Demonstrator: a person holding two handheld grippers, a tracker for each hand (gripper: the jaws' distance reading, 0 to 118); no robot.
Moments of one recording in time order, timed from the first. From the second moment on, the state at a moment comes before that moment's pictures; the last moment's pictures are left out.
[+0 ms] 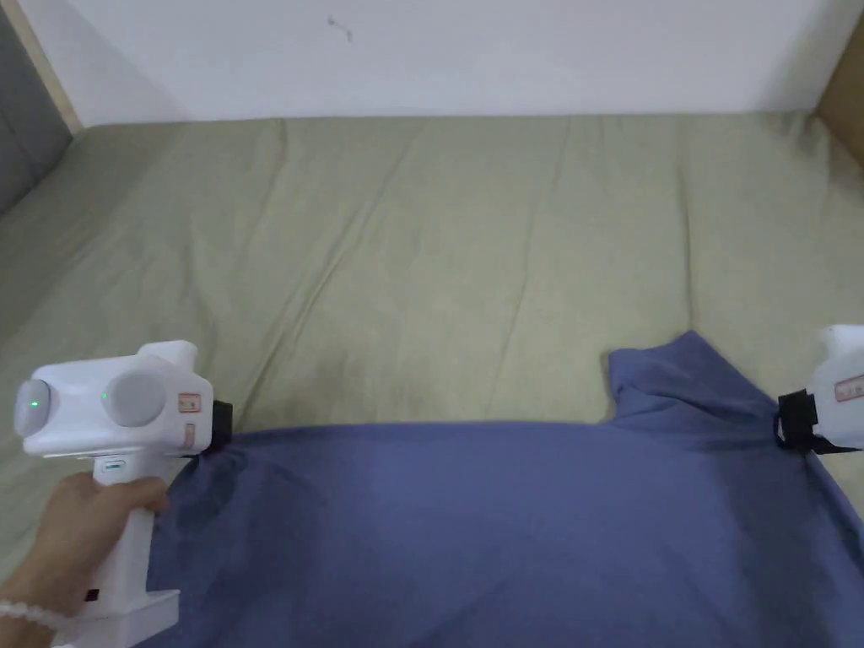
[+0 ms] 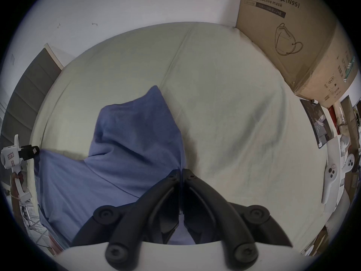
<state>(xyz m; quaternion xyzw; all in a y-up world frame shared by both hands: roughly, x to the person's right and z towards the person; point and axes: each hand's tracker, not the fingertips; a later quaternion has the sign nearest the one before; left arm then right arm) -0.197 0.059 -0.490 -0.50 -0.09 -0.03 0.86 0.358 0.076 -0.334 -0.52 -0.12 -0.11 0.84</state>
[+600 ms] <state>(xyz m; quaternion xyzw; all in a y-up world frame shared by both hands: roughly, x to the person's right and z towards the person) -0.283 0.171 -0.239 -0.42 -0.12 -0.05 0.90 0.301 0.176 -0.082 -0.46 -0.06 -0.12 0.88</state>
